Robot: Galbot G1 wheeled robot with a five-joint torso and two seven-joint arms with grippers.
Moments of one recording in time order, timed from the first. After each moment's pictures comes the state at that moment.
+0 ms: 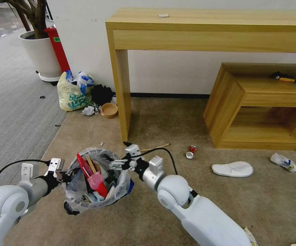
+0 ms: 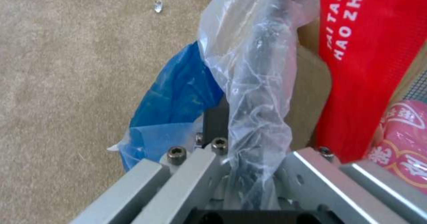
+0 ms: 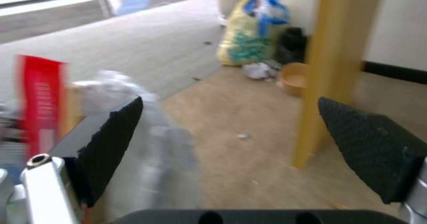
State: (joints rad) left arm 1.50 -0.82 -0.78 -2.04 -0.86 0.74 0.07; right arm -0.94 1.25 -0.15 1.86 0.40 -0.27 0.02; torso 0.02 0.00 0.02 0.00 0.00
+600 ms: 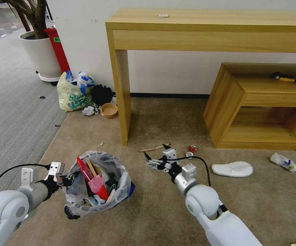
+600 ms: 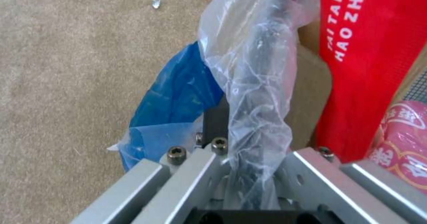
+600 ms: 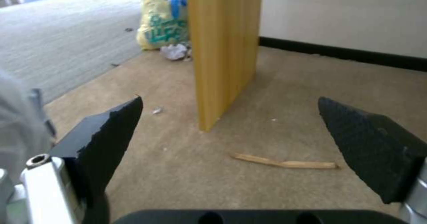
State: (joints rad) left arm 1.52 -0.84 -0.78 -2.05 -0.85 0.74 0.07; right arm -1.16 1.21 0.12 1.91 0.31 -0.24 0.03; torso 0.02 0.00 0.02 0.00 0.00
